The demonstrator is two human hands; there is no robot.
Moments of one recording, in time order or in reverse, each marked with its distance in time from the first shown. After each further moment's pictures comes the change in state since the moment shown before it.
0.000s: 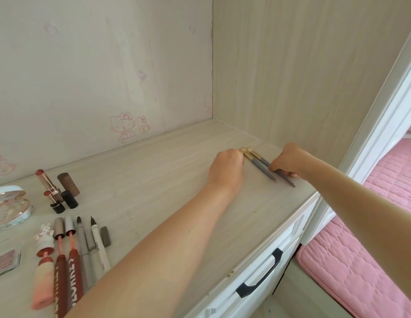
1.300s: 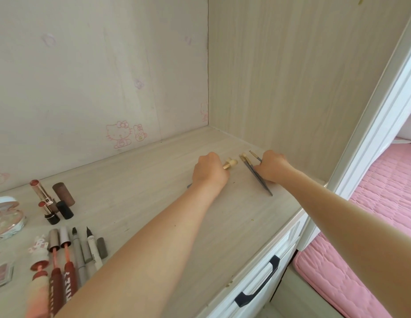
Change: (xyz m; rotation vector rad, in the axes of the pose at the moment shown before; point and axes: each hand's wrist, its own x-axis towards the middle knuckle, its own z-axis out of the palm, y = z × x) left_hand 0.015 -0.013 -0.019 -0.077 -0.117 -0.408; right_hand -0.012 -0.030 0.017 -0.166 0.102 -0.100
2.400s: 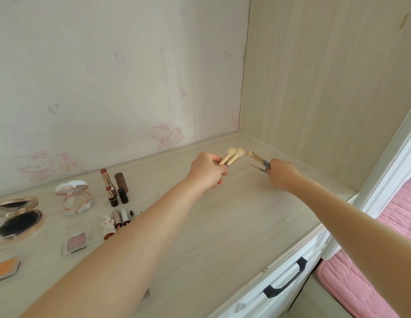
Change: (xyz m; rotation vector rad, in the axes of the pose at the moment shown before) left_hand -0.044 -0.060 -0.088 -0.511 -0.070 -0.048; right_hand -0.019 -0.041 0.019 -0.079 -0.003 -0.139
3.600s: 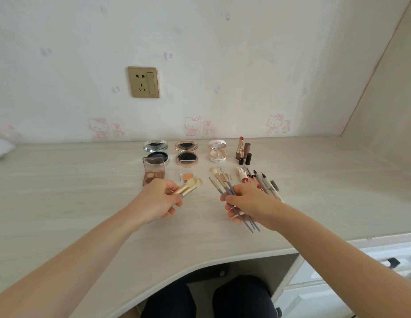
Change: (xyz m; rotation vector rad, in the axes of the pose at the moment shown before) left_hand -0.302 -0.141 -0.251 0.163 0.282 -0.291; right_hand -0.289 -0.241 0.063 0.654 -0.718 -0.368
